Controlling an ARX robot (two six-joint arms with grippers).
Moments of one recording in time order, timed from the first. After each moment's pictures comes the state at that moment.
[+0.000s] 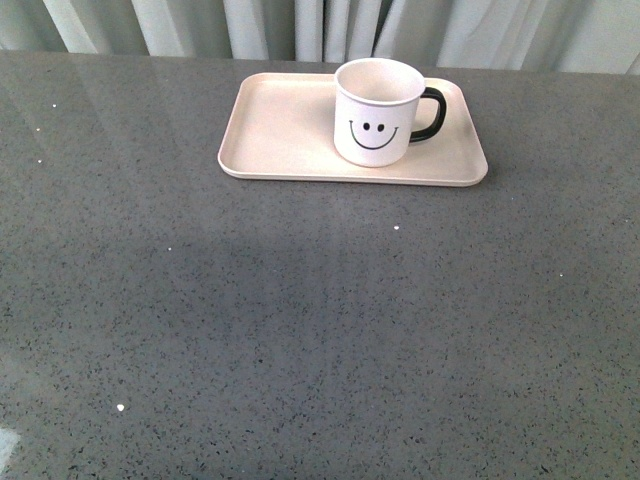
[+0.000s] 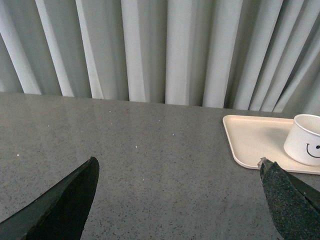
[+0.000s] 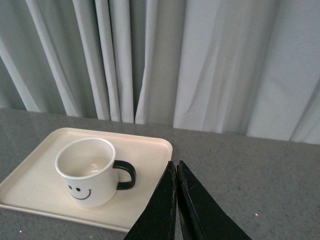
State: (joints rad) left arm 0.00 0.02 0.01 0.00 0.00 -0.01; right arm 0.00 1.46 0.45 1.01 0.00 -0.01
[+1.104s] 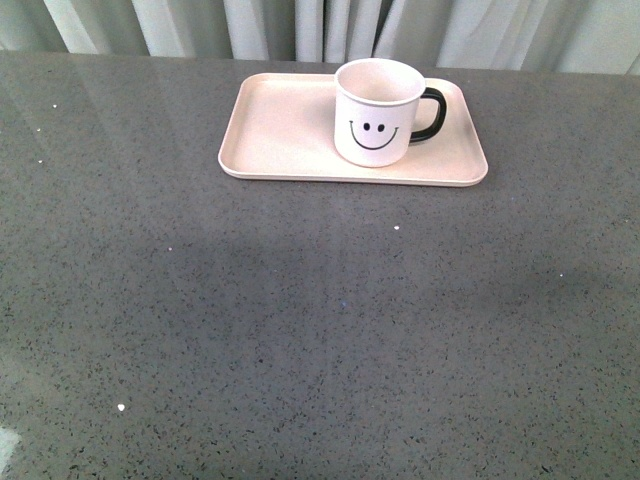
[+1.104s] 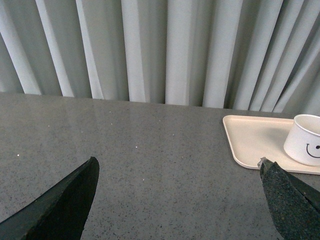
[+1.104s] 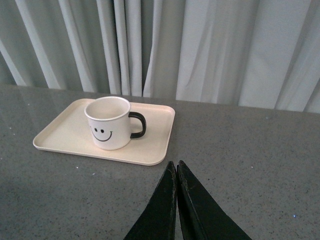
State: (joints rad) left arm 0.00 0.02 0.01 0.00 0.00 -0.01; right arm 0.00 0.70 0.02 0.68 0.00 -0.01
